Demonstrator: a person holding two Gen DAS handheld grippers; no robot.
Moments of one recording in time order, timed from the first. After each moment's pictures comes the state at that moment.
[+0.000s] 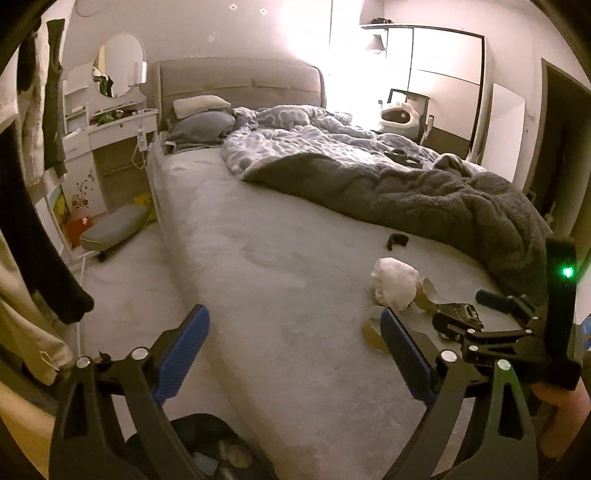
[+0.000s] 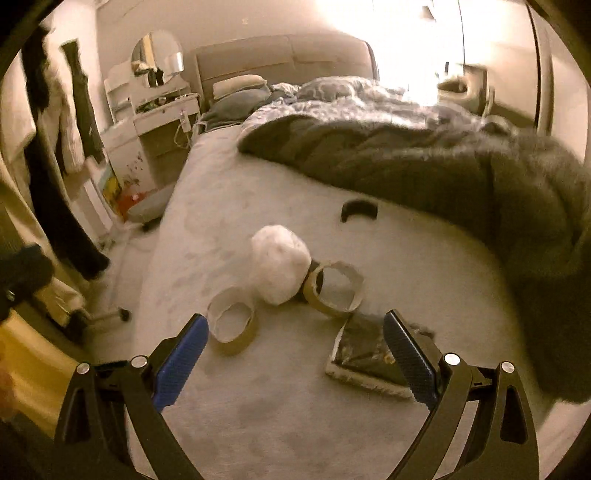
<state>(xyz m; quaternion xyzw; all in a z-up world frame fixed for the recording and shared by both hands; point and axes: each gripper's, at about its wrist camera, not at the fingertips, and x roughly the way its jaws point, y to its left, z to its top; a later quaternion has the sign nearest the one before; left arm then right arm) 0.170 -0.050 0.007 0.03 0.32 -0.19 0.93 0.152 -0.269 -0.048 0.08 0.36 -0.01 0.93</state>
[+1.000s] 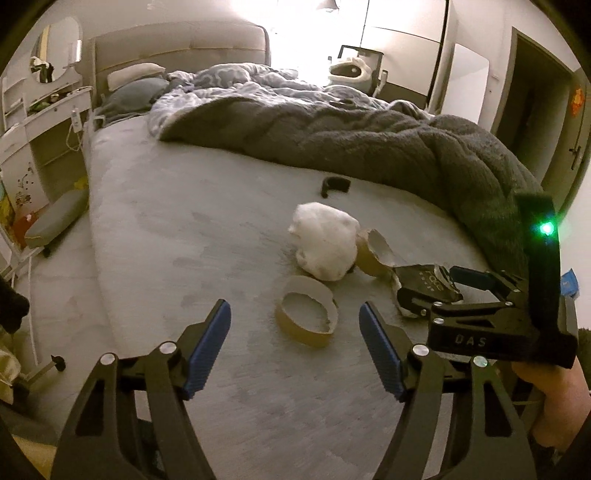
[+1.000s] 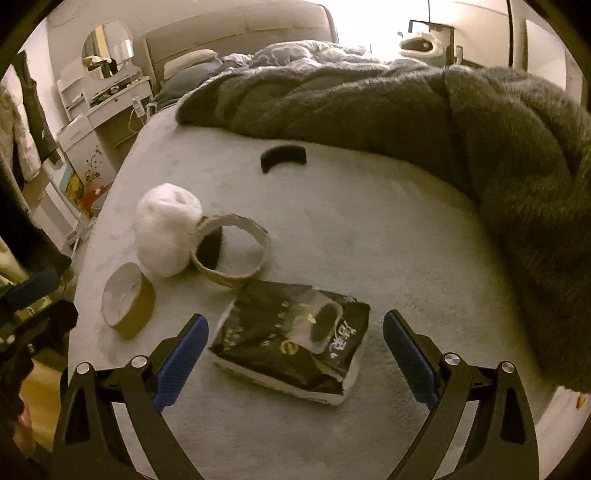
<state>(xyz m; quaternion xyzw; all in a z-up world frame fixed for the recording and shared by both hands) 0.195 -0.142 -0.056 0.06 0.38 -0.29 0.88 0.163 -0.325 -0.092 0.10 0.42 -0.07 0.90</state>
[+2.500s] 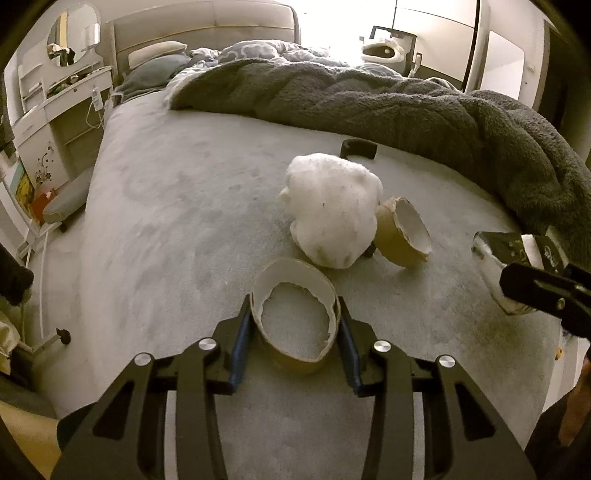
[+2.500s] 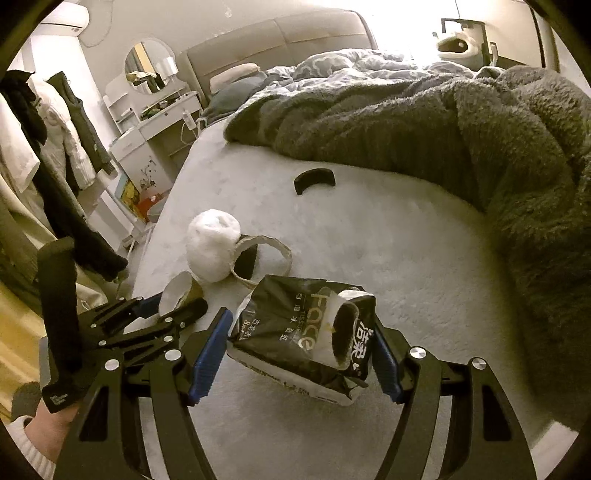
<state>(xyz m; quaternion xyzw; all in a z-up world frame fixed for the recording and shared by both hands) 0.209 -0.183 -0.102 0.07 0.41 -0.21 0.88 0.134 -0.352 -0.059 0.14 0.39 0.04 0.91</state>
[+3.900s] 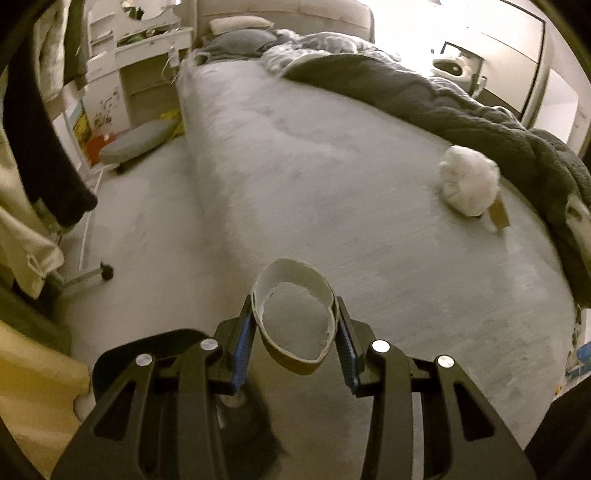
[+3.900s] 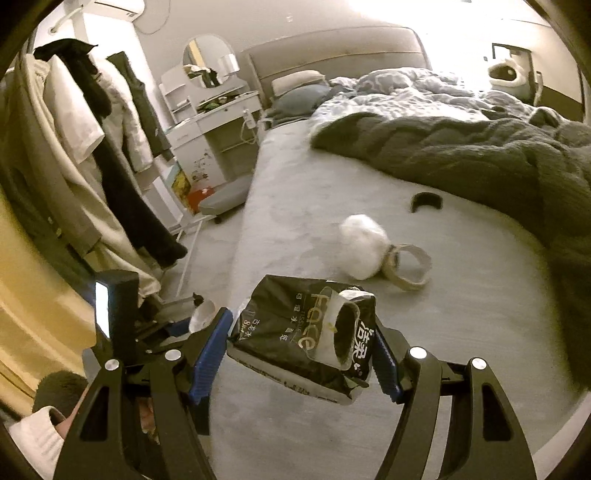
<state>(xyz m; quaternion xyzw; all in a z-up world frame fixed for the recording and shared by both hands) 0.176 -0.039 -0.104 0.01 0.45 -0.10 0.89 0.112 -0.237 -0.014 0.11 0.36 0.13 0.92</state>
